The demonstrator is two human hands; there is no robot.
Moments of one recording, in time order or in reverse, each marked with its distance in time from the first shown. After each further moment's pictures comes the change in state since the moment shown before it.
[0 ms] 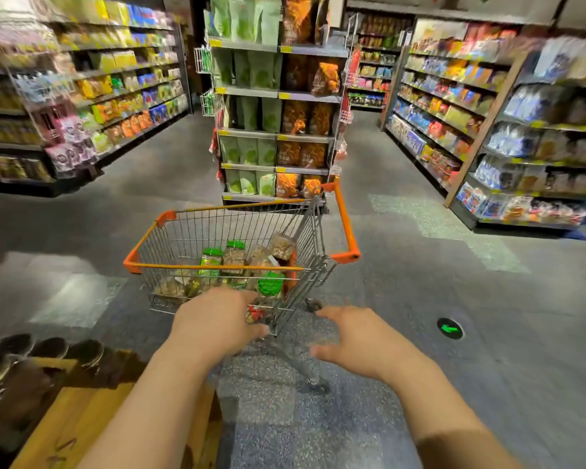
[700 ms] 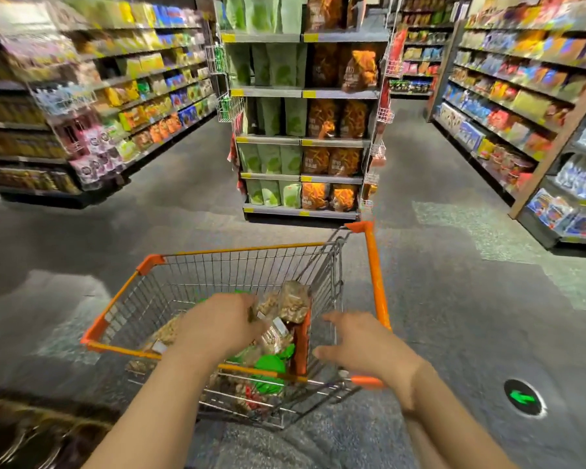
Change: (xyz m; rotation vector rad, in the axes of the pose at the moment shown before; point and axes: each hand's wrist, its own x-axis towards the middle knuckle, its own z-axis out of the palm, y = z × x) left_hand 0.347 0.017 -0.048 -0.063 -0.012 -0.157; right_hand 0.335 0.109 -0.112 0.086 -0.066 -0.082
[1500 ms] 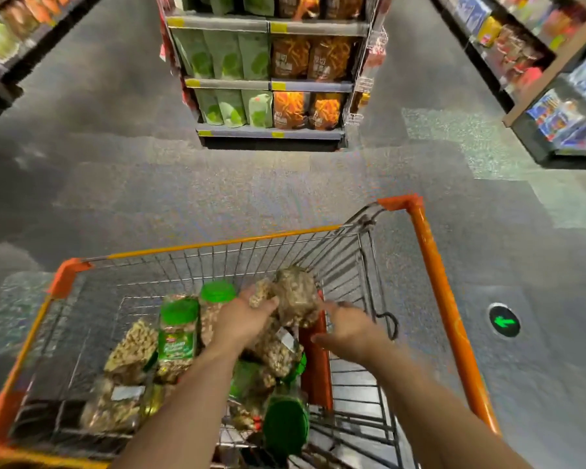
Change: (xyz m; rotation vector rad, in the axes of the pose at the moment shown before) left_hand 0.343 -0.060 0.144 -0.580 -0.321 -0.249; right_hand 0.301 0.044 0.052 0.156 -0.238 0.289
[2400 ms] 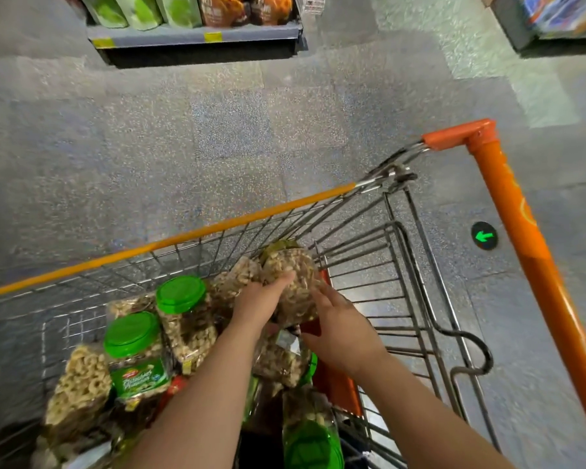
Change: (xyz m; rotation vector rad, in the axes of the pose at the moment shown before) left_hand 0.169 -0.018 0.096 -0.345 -0.336 -0.308; right_hand 0.127 0.013 0.075 0.067 0.018 0.167
